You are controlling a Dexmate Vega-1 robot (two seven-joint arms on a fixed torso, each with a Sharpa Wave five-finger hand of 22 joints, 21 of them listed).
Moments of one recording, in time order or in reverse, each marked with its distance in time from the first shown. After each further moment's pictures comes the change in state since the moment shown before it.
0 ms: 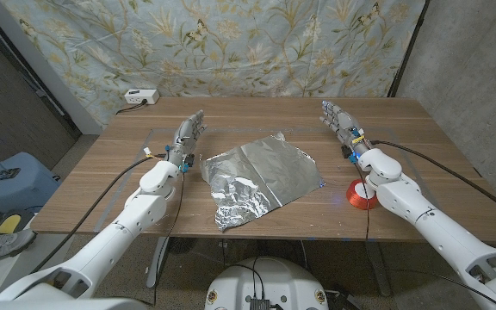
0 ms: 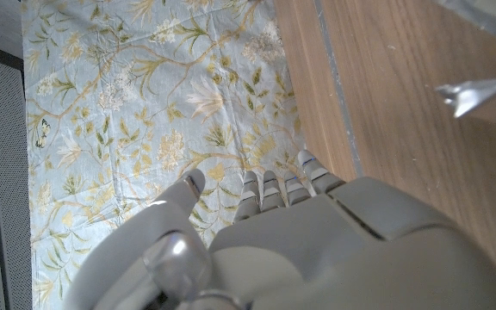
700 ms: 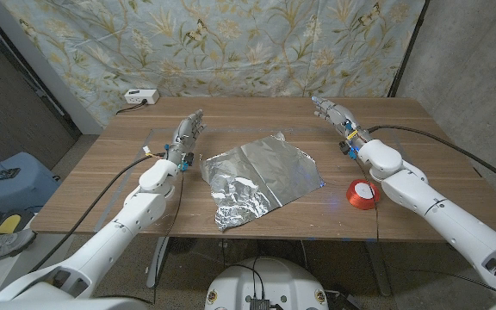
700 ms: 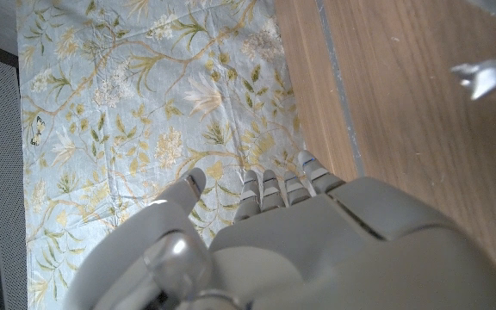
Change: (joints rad) left arm -0.010 0.007 -0.006 -0.002 -0.010 0.025 -0.003; left_hand 0.017 0.001 0.004 -0.021 0.000 0.007 0.007 0.000 0.000 0.005 0.005 0.000 0.000 0.004 0.004 0.000 0.000 0.000 0.000 -0.008 0.000; right arm 0.032 -0.107 -0.070 -0.120 -0.275 -0.050 -0.064; right_hand 0.000 0.000 -0.009 -0.009 0.000 0.000 0.000 0.000 0.000 -0.004 -0.003 0.000 0.000 -0.005 0.006 0.000 0.005 -0.008 0.000 0.000 0.005
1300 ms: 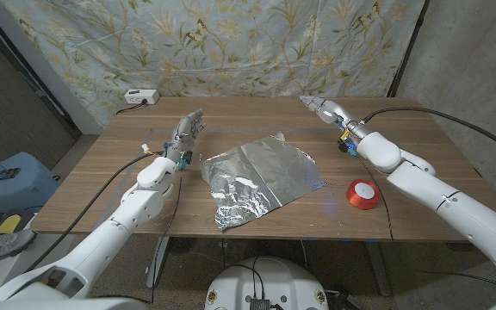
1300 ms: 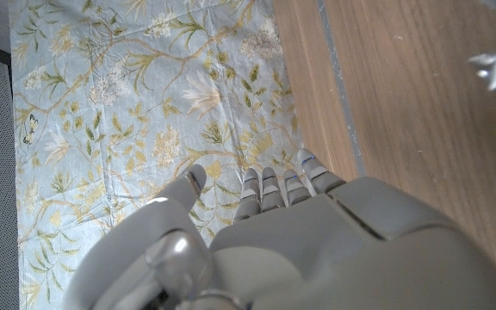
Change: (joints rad) left arm 0.017 0.021 -0.010 -0.066 -0.016 0.055 0.031; left_hand 0.026 0.000 0.012 -0.035 0.008 0.020 0.009 0.000 0.000 0.023 0.003 0.004 0.000 0.011 0.011 0.000 0.000 0.022 0.011 -0.007 0.000; right arm 0.000 -0.111 -0.037 -0.155 -0.264 -0.066 -0.041; right_hand -0.005 -0.005 -0.001 -0.009 0.000 0.005 -0.005 0.004 0.000 0.000 -0.011 0.004 0.000 -0.005 -0.006 0.004 -0.003 -0.017 0.002 0.000 0.000
